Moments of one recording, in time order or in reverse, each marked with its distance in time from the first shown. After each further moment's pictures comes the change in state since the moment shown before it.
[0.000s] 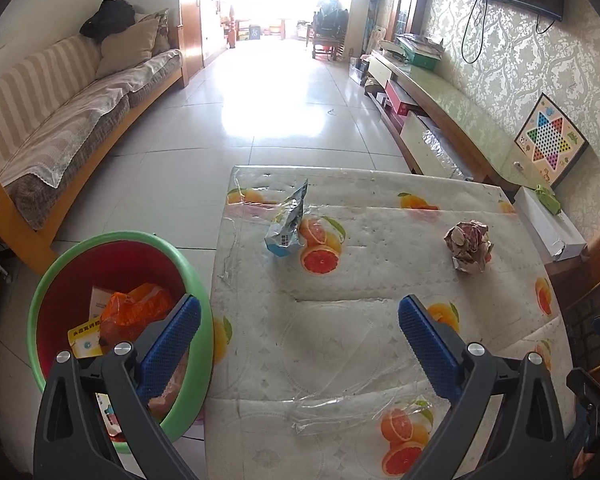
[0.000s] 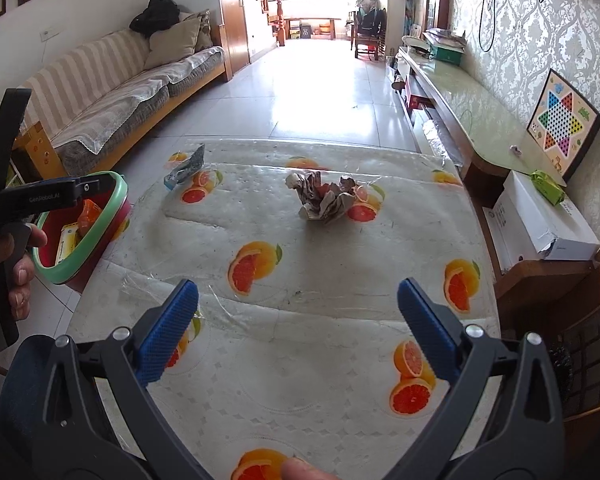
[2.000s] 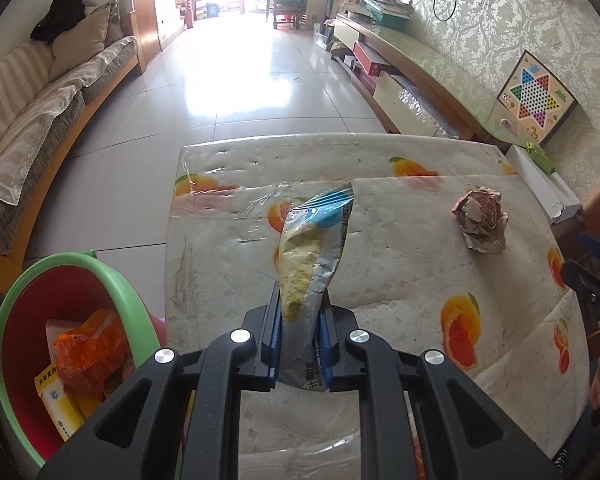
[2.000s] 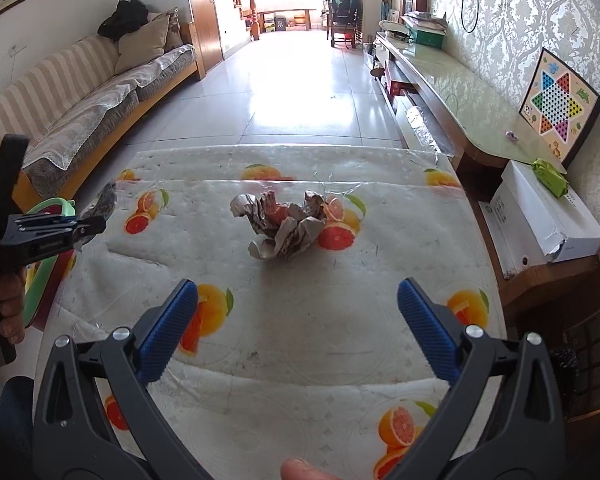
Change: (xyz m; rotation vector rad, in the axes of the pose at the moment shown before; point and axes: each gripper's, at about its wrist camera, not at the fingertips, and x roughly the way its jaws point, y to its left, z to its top) left arm 0.052 -0.009 0.012 0.092 0.092 -0.095; right arm 0.075 -0.033 0.039 0.067 0.028 -0.051
